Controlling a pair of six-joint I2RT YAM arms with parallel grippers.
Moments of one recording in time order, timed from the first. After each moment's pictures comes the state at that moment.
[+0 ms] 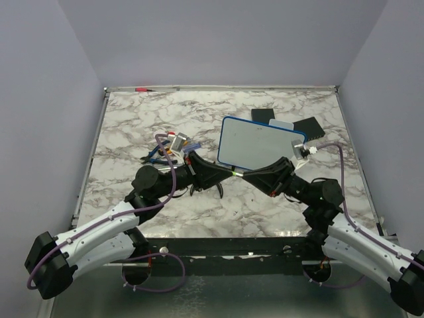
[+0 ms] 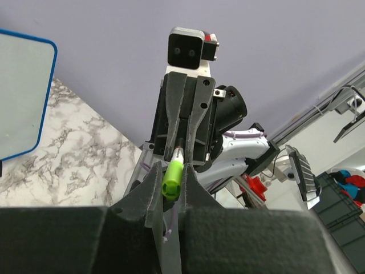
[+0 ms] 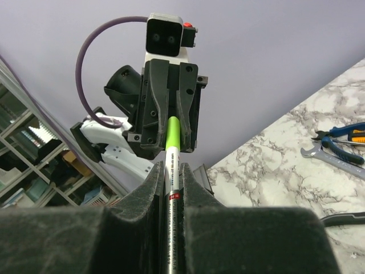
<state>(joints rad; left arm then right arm) -0.82 0.87 0.53 0.67 0.39 -0.94 0.69 0.69 0.33 0.83 -0.44 0.89</state>
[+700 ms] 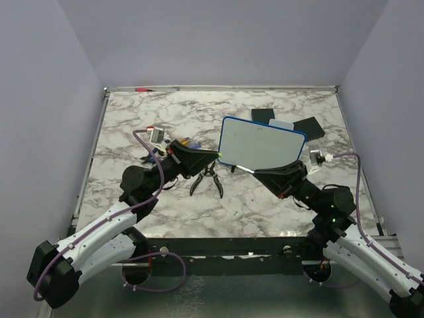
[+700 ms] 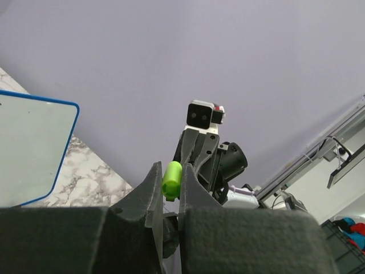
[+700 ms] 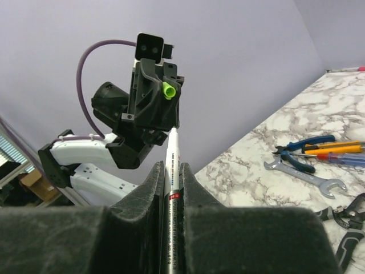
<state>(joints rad) -0.68 0.85 0.50 0.82 0.38 -1.05 0.69 0.48 0.32 0.60 -0.32 0.78</state>
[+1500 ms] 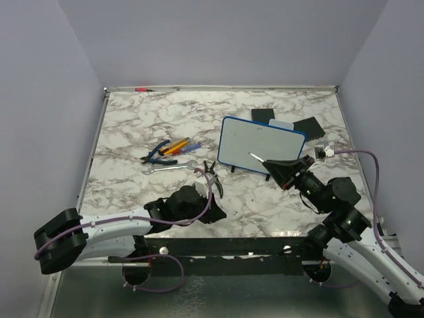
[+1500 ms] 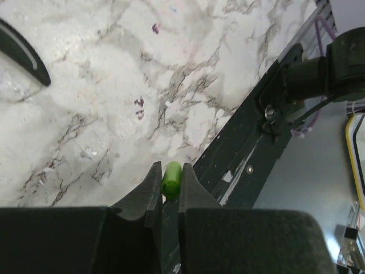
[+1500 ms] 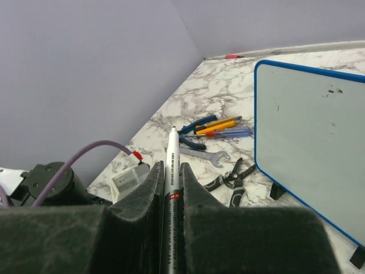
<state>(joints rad) -1.07 1.02 0.34 0.24 0.11 -0.74 0.69 0.42 0.52 0.06 -0.03 0.50</state>
